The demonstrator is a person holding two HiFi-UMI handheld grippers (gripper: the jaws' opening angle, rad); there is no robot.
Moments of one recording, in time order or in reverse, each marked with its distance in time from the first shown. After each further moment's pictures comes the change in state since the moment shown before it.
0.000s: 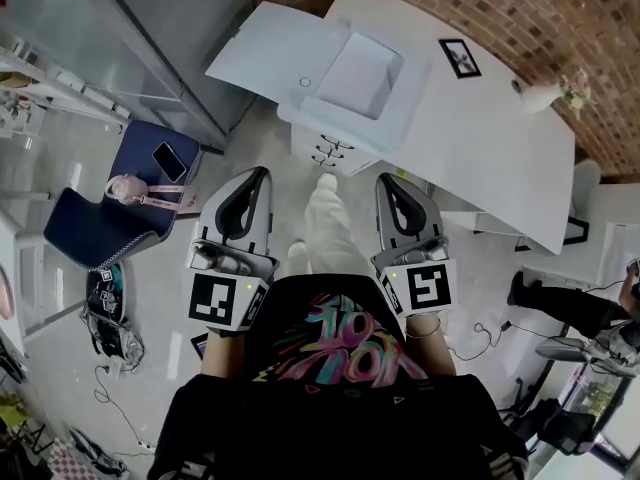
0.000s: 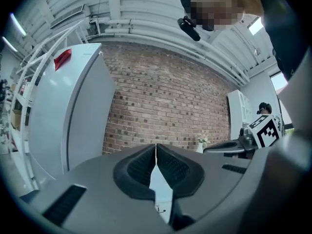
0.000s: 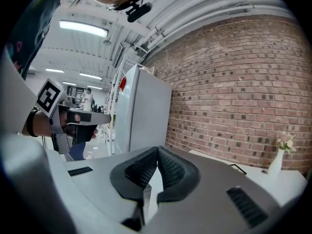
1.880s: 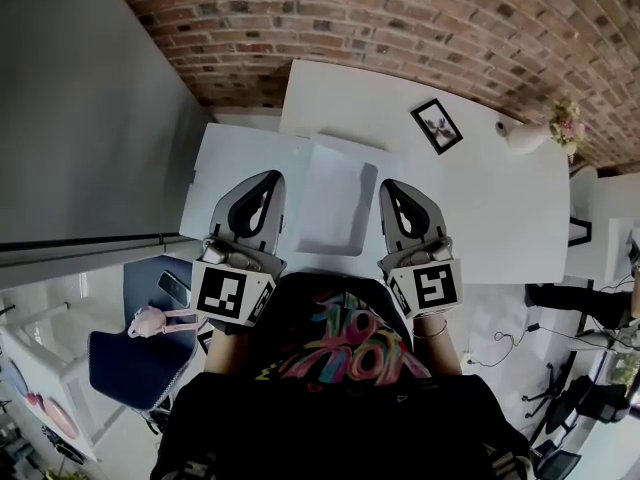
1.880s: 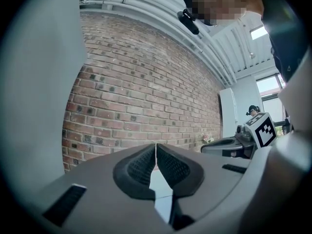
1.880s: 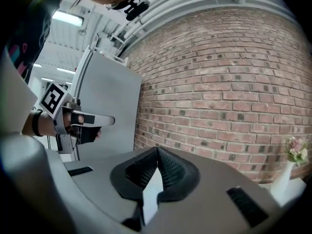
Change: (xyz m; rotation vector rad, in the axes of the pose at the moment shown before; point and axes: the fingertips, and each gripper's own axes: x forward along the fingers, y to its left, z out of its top) left arm 0.386 0.095 0.025 0.065 0.103 -0.253; right arm 0.246 -0.259 0.040 0.069 0.076 -0.189
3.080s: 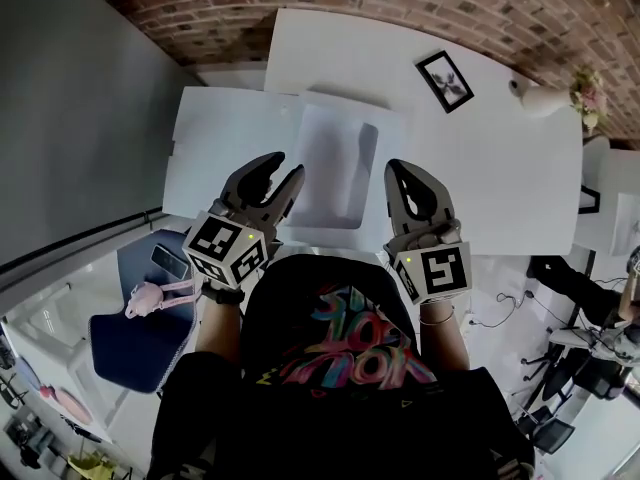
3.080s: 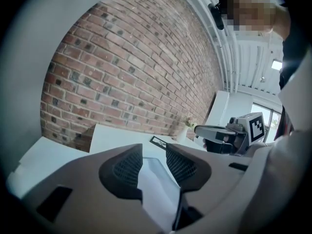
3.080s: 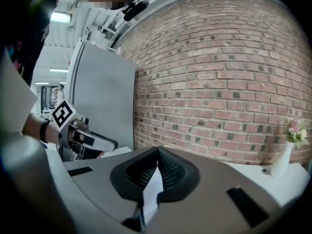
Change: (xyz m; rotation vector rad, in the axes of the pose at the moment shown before) left arm 0.038 -0.020 -0.141 -0.294 0.317 -0.219; right arm 0.009 -0.020 -0.072 0.076 0.129 0.007
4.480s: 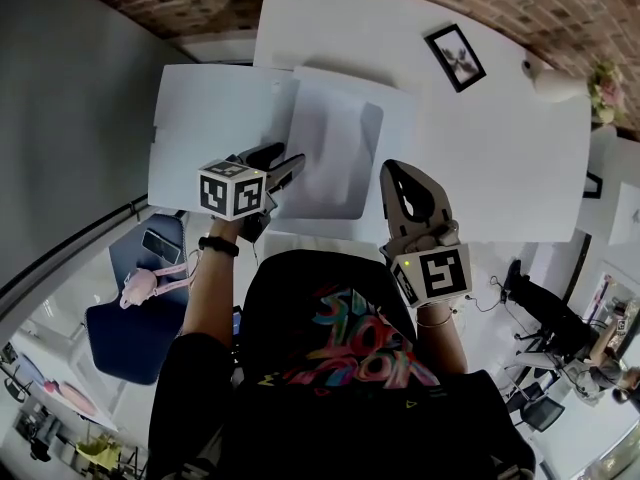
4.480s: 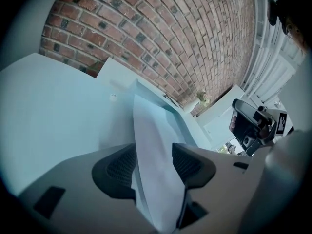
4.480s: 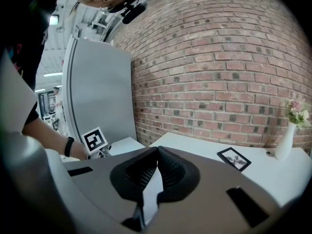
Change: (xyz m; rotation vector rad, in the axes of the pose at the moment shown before) left arm 0.063 0.071 -0.155 -0.335 0.440 -0.061; right arm 0.025 0.004 -0.038 0.101 0.044 0.024
